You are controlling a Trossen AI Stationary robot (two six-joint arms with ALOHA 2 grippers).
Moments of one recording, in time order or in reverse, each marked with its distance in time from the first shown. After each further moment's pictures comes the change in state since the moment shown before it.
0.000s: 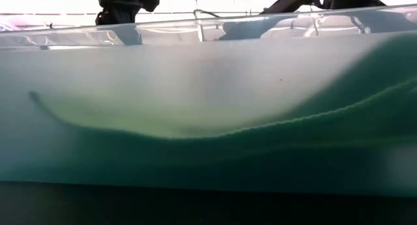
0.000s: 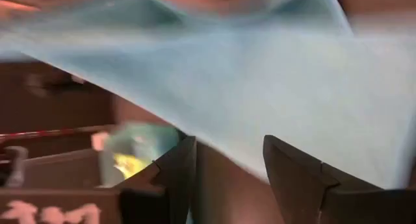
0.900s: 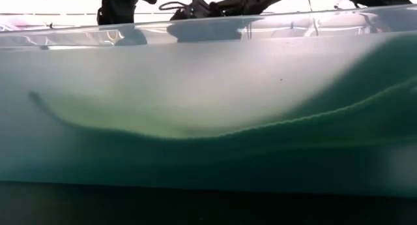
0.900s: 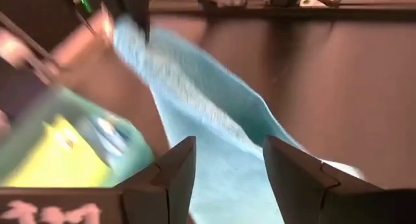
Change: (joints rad) left arm -0.059 0.000 0.003 0.051 0.098 0.016; right arm 0.163 -0.099 0.007 0.215 0.183 -0.607
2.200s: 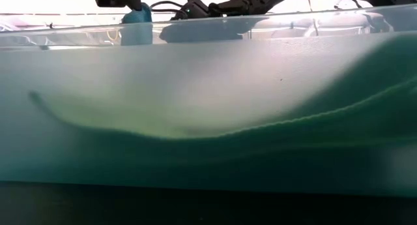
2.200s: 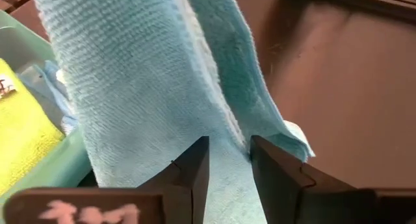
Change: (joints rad) left arm -0.092 0.000 0.099 0.013 -0.055 -0.125; right arm 0.105 0.008 -0.133 0.137 0.189 -0.137
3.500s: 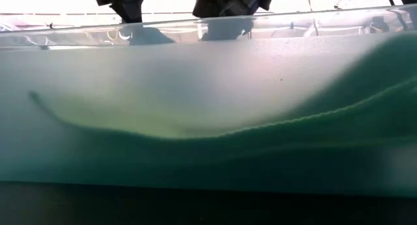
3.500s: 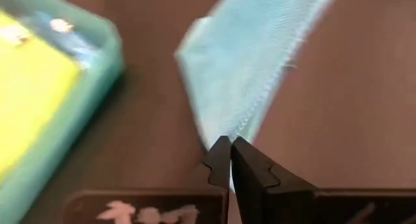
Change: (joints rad) left arm 0.085 0.000 -0.001 -0.144 -0.510 0.034; right arm -0.023 -0.265 -0.011 -0.415 0.221 -0.027
